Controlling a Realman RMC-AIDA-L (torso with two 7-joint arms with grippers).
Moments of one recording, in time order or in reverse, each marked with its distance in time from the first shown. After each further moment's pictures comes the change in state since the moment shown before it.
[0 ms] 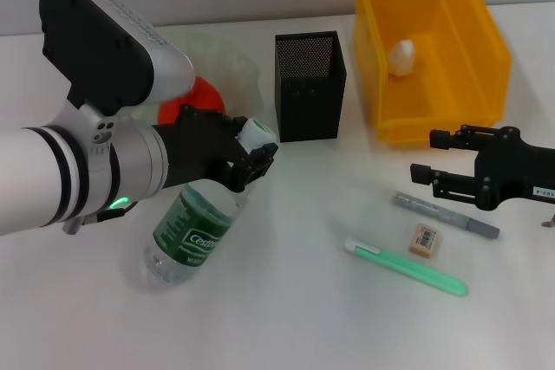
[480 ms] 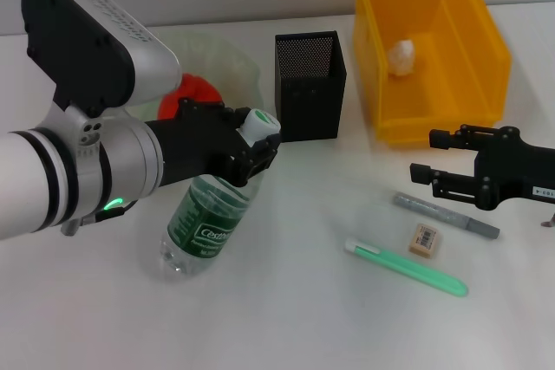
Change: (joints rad) left arm 0.037 0.000 -0.005 0.022 -0.061 -0.032 0.057; right arm 0.000 0.001 0.000 0.000 0.001 0.000 0.001
